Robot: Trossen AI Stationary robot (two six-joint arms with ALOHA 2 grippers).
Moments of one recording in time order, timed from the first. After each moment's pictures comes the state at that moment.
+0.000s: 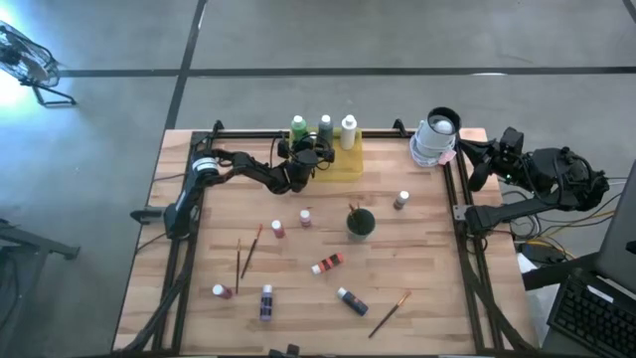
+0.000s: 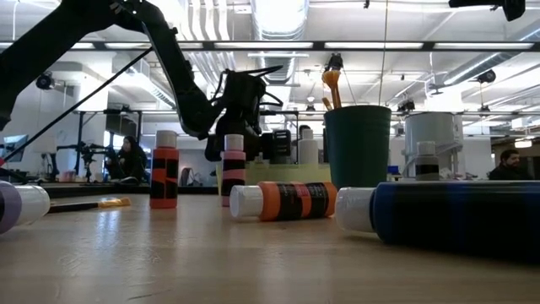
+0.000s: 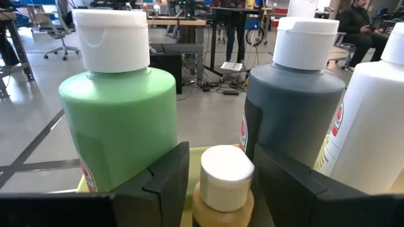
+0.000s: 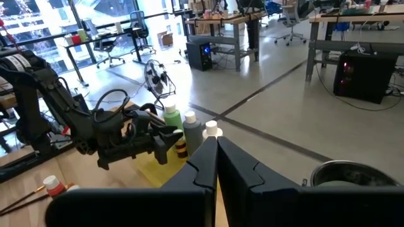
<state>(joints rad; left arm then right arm) 0.36 2.13 1.09 0.90 -0.98 -0.24 0.17 0.39 0.99 -0.86 0.86 0.37</state>
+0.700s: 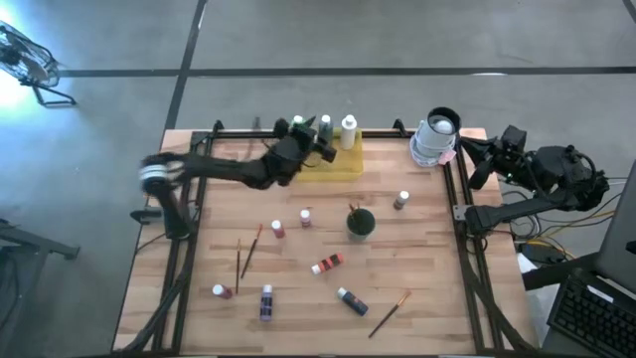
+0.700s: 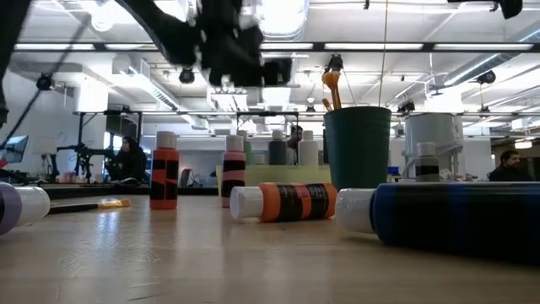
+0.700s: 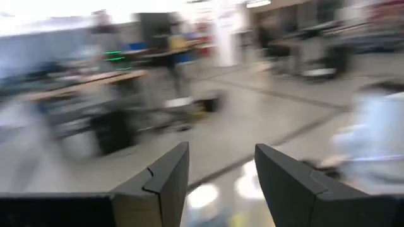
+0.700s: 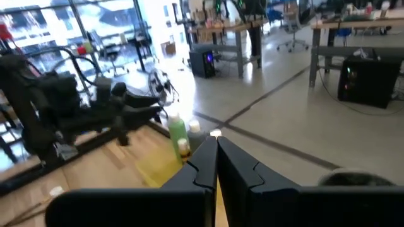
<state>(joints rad) 0.27 1.71 1.07 0.71 -0.79 0.13 0.17 0.39 0.99 -0.79 0.86 0.33</state>
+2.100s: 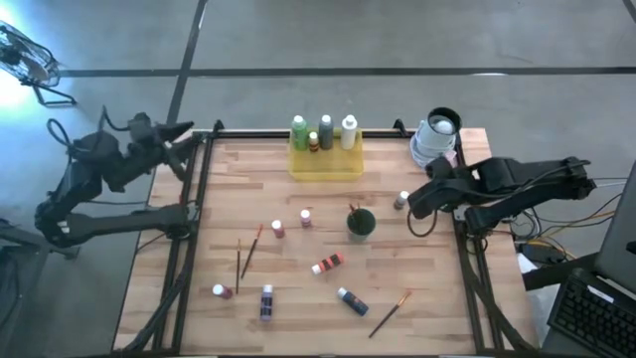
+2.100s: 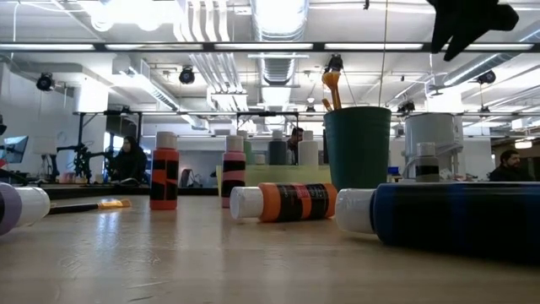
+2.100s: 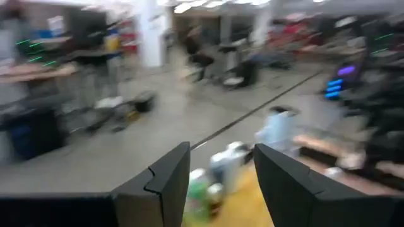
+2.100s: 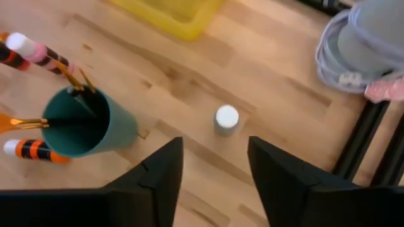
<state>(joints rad) 0.31 0.51 1.07 -0.63 -0.40 -0.03 0.17 1.06 1.22 -1.40 0.46 1.16</state>
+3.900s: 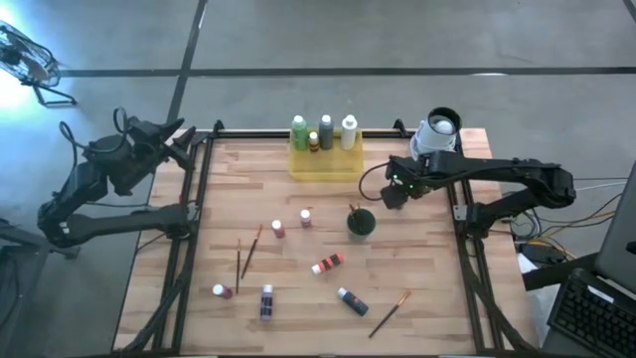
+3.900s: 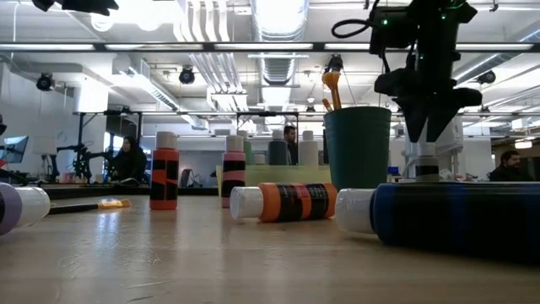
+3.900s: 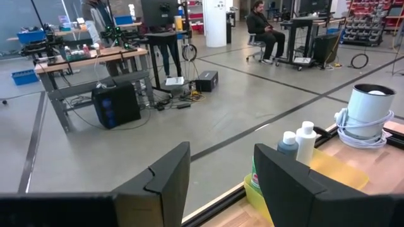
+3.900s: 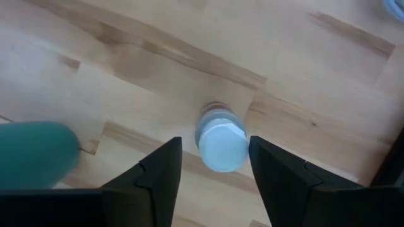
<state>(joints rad) 0.31 0.51 1.01 -0.70 -0.68 -0.03 -0.28 1.30 0.94 -1.04 0.12 0.91</state>
